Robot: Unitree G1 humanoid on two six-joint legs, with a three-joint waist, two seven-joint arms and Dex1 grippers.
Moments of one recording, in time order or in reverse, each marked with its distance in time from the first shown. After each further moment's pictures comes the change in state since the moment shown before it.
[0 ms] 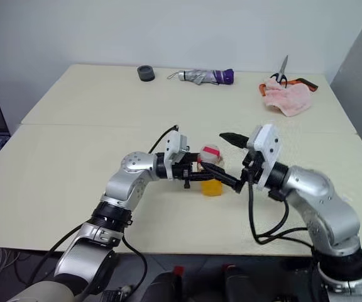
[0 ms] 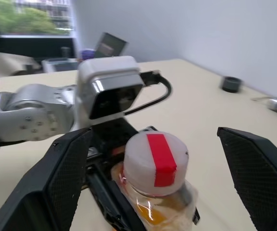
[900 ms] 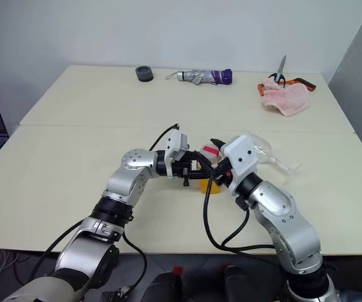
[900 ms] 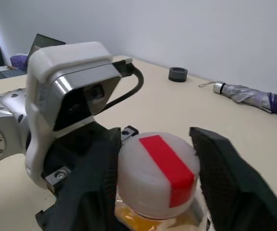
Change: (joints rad) left arm -0.046 0.002 -0.001 0.095 0.019 -0.064 -0.034; right arm 0.034 0.184 0.171 -0.019 -0.207 -0.003 -0.250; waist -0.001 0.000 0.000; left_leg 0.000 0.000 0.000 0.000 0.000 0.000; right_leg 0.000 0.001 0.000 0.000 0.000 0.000
